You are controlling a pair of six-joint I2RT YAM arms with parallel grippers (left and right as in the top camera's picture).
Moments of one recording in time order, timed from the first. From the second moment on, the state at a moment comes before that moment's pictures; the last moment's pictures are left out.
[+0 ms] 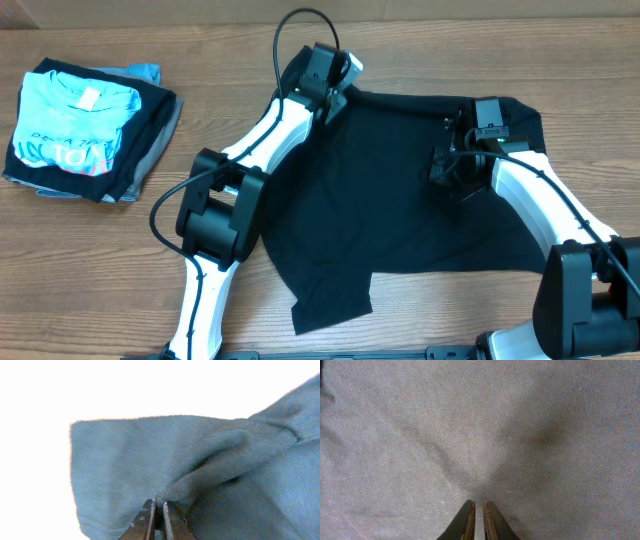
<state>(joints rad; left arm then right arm) -0.45 2.32 1.81 -0.33 -0.20 0.39 0.09 1.68 1.09 -0.68 -0.17 0.31</state>
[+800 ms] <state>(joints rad) -0.45 2.36 2.02 -0.40 -0.14 0.12 0.09 1.69 1.09 -0.37 0.00 0.30</state>
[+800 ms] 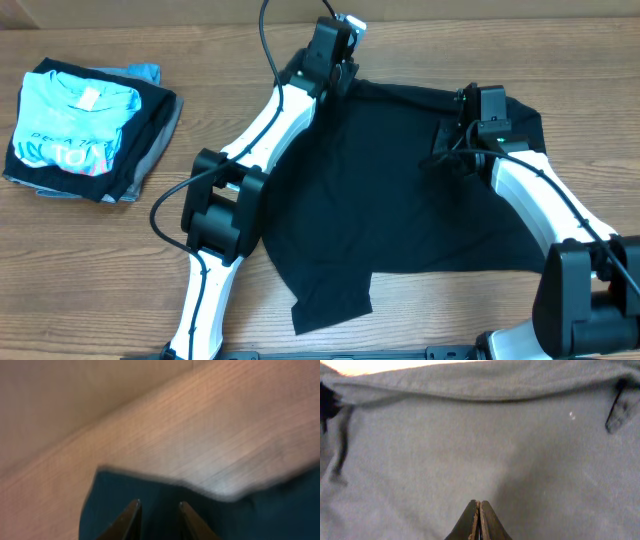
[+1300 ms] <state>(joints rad) -0.45 2.33 2.28 -0.98 0.08 -0.06 0.03 1.89 1.09 -0.05 0.09 0.23</state>
